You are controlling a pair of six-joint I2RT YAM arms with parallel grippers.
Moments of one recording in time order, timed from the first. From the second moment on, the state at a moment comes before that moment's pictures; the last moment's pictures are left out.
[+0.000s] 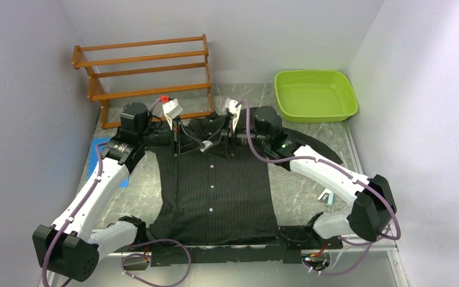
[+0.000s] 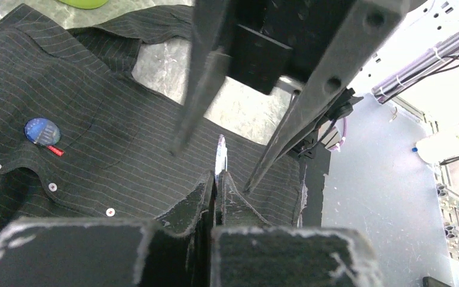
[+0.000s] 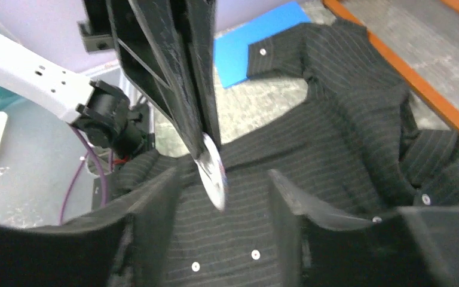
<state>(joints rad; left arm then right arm) -0.30 1.07 0.99 -0.26 1.00 -0.11 0.74 1.36 1.06 0.15 -0.70 0.17</state>
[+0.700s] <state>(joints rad) -0.30 1.05 0.99 -0.33 1.03 -0.02 0.71 1.30 1.03 0.18 -0.73 0.23</state>
